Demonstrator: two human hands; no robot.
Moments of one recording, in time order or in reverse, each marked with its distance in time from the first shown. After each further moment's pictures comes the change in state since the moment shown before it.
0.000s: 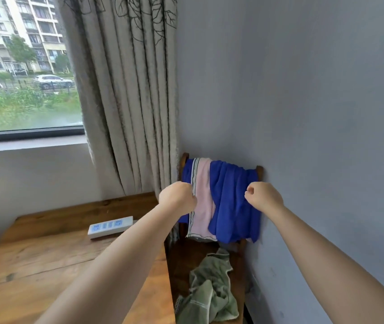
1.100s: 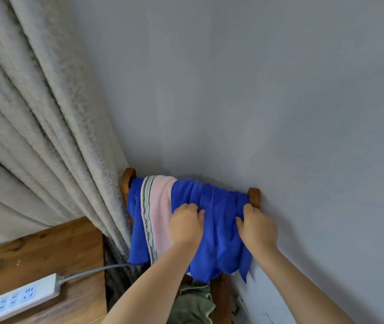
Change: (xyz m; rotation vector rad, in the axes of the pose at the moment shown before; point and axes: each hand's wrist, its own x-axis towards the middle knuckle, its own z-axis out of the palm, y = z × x) left_hand 0.301 0.080 0.177 -0.347 0.090 -0.027; right_hand 0.237 0.108 0.122 -0.261 0.028 0.159
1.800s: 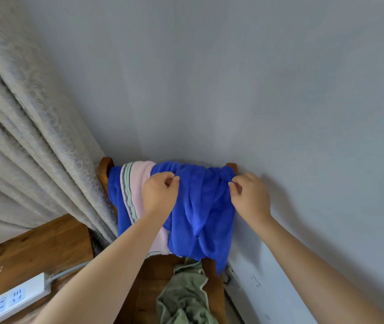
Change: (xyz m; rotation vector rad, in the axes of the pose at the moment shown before) left_hand 0.006 0.007 -0.036 -0.390 0.070 0.036; right_hand -0.020 0.013 -0.037 0.348 0.247 0.039
